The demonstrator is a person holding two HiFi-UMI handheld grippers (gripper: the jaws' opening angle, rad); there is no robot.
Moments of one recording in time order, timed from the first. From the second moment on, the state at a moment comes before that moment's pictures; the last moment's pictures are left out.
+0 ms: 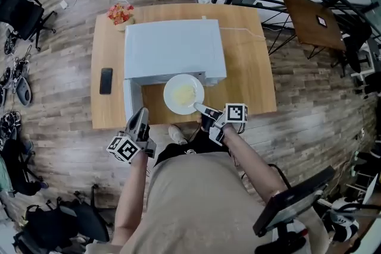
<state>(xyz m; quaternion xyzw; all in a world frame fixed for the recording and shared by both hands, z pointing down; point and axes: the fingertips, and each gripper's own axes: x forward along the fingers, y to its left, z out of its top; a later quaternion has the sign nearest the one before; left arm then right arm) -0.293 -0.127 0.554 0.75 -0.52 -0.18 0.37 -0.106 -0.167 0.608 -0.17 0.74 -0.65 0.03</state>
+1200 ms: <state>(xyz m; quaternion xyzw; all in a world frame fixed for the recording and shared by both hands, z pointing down) -0.278 -0.138 0.596 0.74 -0.52 -0.14 0.41 -0.081 -0.172 0.712 -0.21 0.70 -0.68 -0.06</state>
